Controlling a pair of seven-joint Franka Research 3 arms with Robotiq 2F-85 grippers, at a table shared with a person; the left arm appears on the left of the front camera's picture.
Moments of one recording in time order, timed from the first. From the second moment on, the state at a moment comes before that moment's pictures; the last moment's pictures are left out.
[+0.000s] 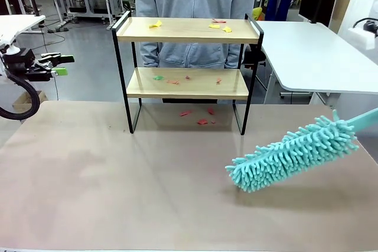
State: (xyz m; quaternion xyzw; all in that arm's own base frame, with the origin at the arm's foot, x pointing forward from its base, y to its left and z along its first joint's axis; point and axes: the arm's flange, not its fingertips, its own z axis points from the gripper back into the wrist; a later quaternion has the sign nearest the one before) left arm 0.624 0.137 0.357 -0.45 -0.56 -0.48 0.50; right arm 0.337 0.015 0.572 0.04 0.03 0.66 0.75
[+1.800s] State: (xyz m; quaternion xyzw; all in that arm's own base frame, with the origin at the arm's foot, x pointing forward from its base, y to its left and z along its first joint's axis) left arm 0.624 0.137 0.357 -0.45 -0.56 -0.48 0.50; right arm 0.342 0.024 0.564 0.03 0.04 0.65 0.76
